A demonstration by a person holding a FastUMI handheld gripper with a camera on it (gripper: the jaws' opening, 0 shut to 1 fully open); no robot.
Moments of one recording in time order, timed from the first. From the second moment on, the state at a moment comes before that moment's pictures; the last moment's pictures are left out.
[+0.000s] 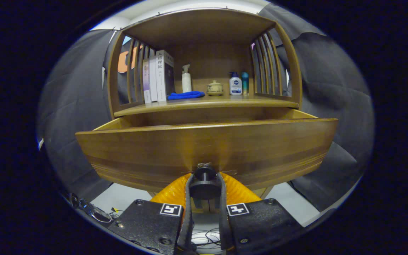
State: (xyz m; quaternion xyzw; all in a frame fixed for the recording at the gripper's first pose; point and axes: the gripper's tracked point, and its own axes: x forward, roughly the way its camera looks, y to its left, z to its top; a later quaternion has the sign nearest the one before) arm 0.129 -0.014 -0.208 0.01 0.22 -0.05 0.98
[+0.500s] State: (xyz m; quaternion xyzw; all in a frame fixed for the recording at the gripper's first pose) arm 0.093 -0.003 -0.208 0.01 0.24 -0.04 0.97
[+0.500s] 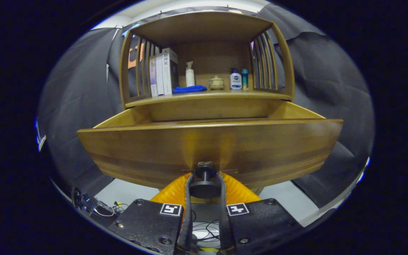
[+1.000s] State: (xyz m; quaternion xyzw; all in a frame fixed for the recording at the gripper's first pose) arm 0.071 0.014 -0.125 -0.01 0.26 0.03 0.97
